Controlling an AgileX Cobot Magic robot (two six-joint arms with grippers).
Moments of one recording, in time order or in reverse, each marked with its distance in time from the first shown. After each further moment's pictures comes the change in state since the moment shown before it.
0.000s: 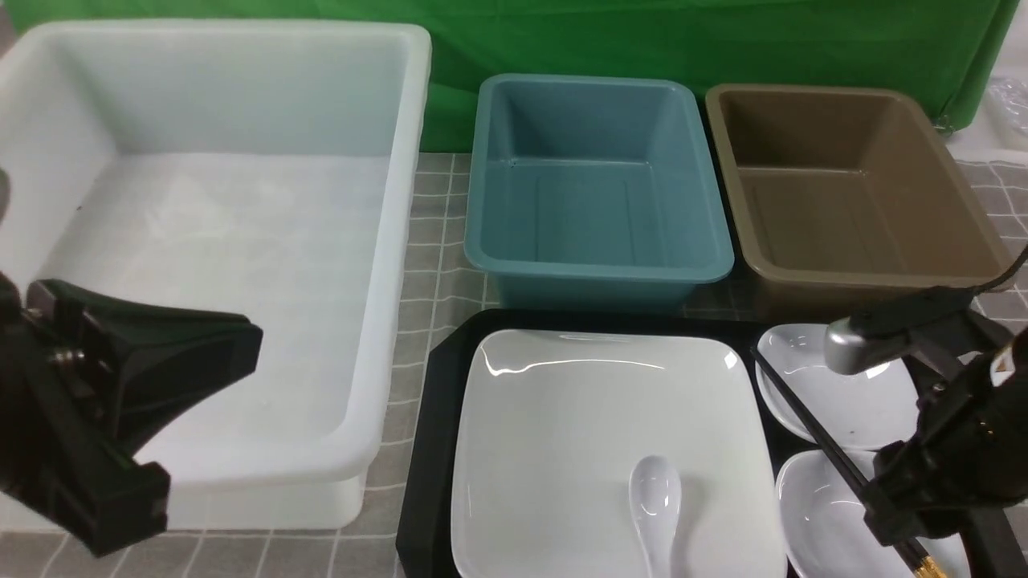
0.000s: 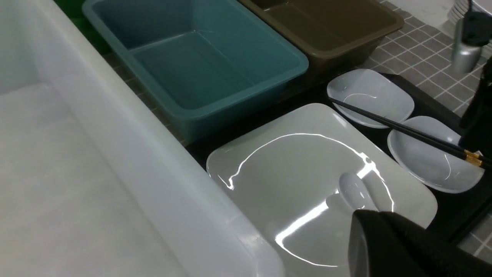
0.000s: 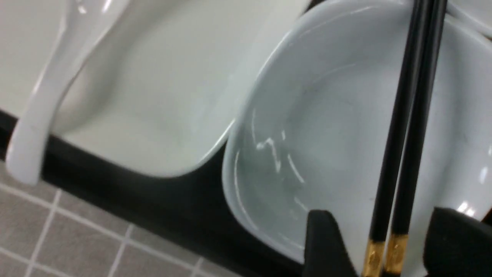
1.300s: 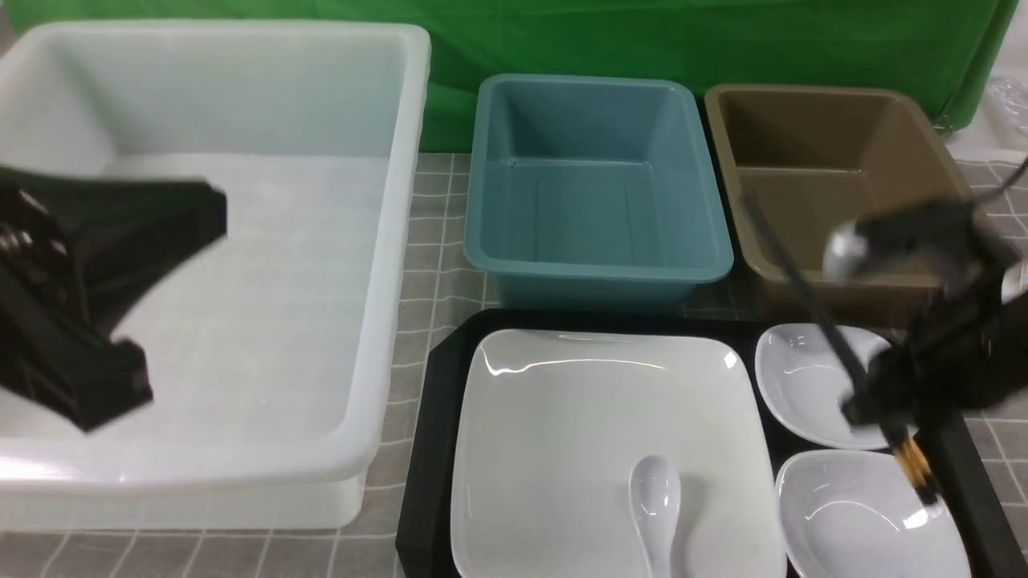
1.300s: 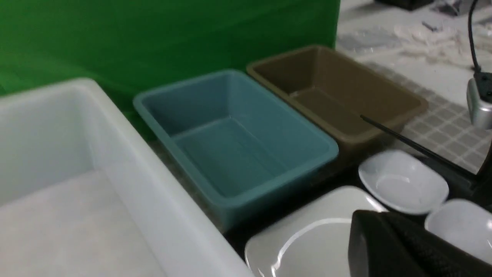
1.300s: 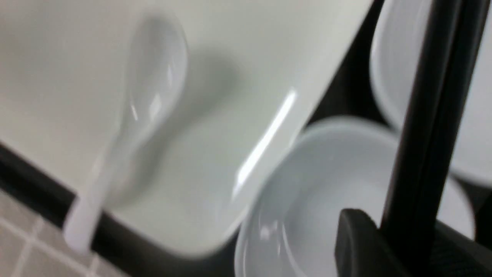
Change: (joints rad) right arm -0.033 -0.034 -0.135 0.129 -0.084 -0.137; left arm 0.000 -0.004 0.000 -0.102 -0.266 0.136
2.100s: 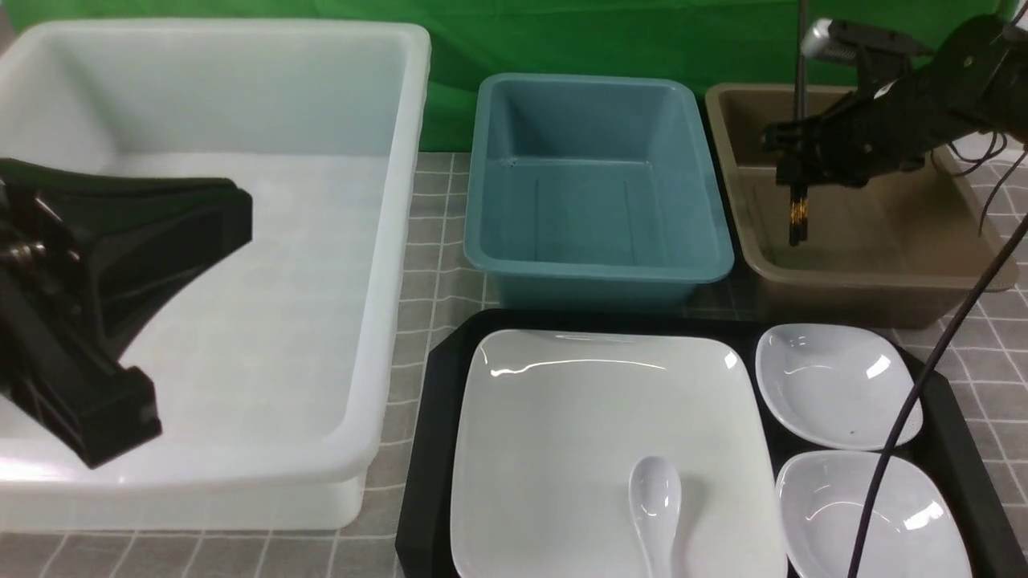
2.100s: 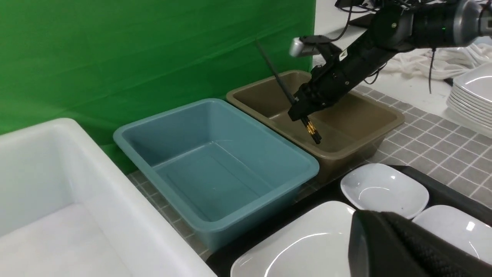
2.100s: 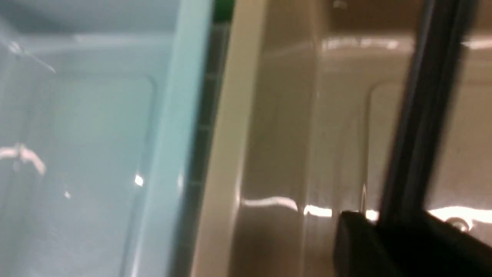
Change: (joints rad) right arm -0.190 0.801 -0.812 0.122 -0.262 0.137; left arm 0.000 0.000 0.000 -0.114 0.059 0.145
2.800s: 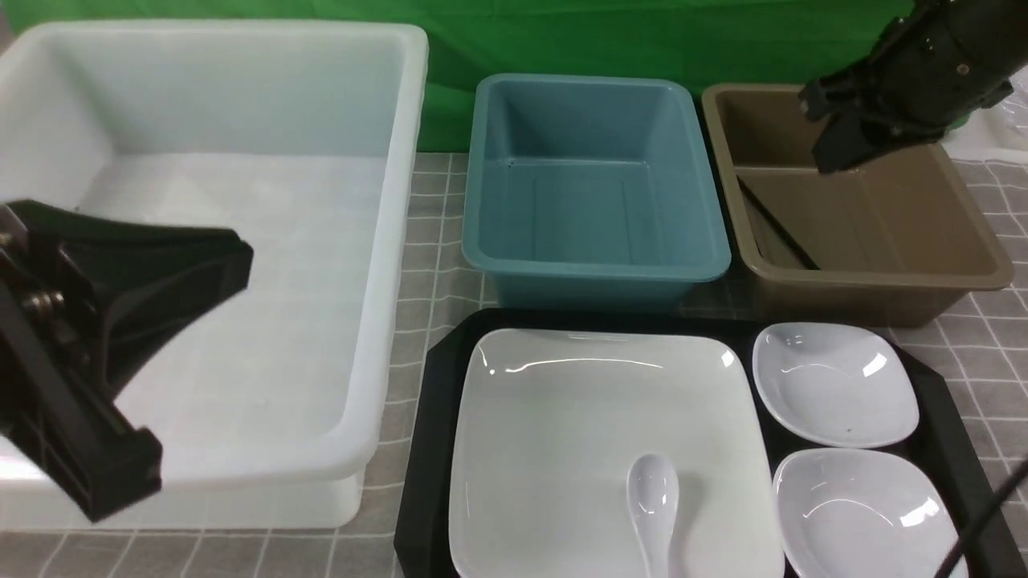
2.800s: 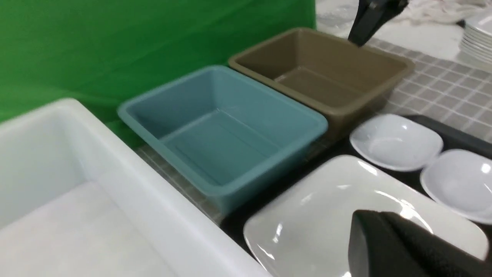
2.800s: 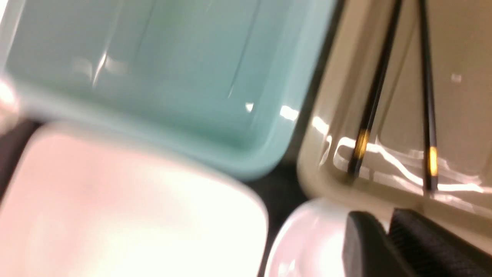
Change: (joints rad) right arm 0.207 -0.454 0.126 -0.260 0.509 0.061; left arm 0.000 0.000 0.000 0.126 0.105 -0.018
